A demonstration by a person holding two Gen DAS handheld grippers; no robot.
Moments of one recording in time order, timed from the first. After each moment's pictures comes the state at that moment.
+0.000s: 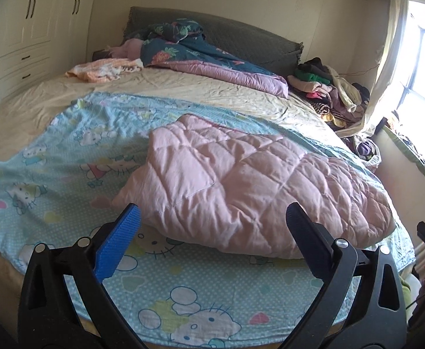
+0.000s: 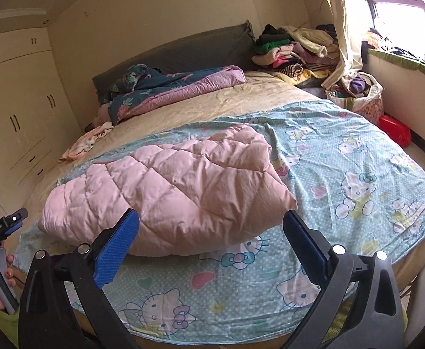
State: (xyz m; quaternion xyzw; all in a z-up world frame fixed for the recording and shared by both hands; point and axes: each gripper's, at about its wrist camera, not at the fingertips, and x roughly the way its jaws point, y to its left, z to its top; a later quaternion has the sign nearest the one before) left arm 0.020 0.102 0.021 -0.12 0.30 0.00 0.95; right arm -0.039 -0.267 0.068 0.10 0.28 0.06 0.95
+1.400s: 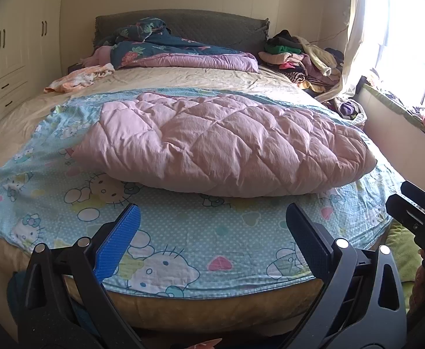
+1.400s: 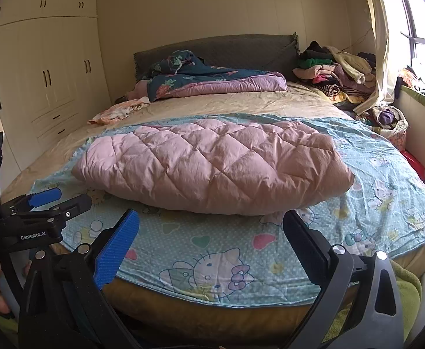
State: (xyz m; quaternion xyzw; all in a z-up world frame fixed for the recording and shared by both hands) left arm -0.037 0.012 -0.011 -0.05 0.32 -0.04 0.95; right arm -0.101 -0.166 0.046 0.01 0.28 0.12 0.95
